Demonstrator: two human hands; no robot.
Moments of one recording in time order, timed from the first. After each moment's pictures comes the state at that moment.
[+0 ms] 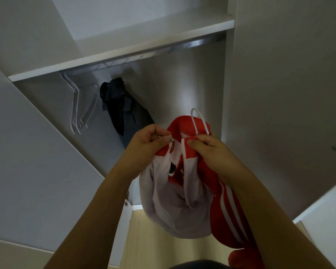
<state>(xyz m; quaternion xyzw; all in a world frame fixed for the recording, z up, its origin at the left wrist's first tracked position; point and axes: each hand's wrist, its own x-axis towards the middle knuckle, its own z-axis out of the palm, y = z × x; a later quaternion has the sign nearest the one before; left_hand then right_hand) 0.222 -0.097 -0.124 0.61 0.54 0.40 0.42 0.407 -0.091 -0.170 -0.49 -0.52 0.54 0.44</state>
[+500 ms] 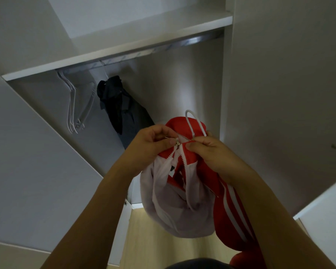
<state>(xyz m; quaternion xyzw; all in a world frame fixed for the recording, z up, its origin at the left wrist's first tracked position) 0.230 -0.097 -0.118 0.64 0.50 0.36 0.46 0.413 -0.096 -0.167 -0.48 -0.56 0.55 0.39</state>
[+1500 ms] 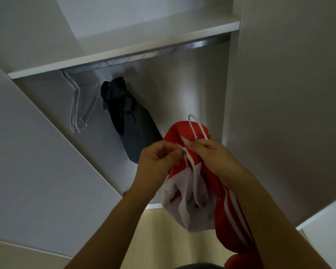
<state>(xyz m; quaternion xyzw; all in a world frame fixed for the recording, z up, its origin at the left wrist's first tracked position) 0.250 -0.116 -0.155 0.59 0.55 0.48 0.35 0.407 -0.086 -0.168 -0.50 -0.53 0.56 0.40</state>
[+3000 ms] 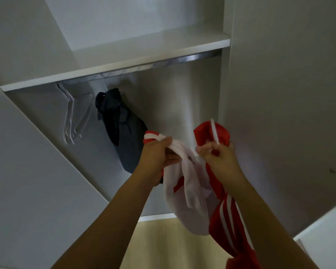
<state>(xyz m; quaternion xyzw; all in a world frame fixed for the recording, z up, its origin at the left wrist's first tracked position) 0.263 -0.056 -0.140 0.34 0.57 0.49 0.57 0.428 -0.066 -0.185 -0.59 -0.52 0.37 0.49</state>
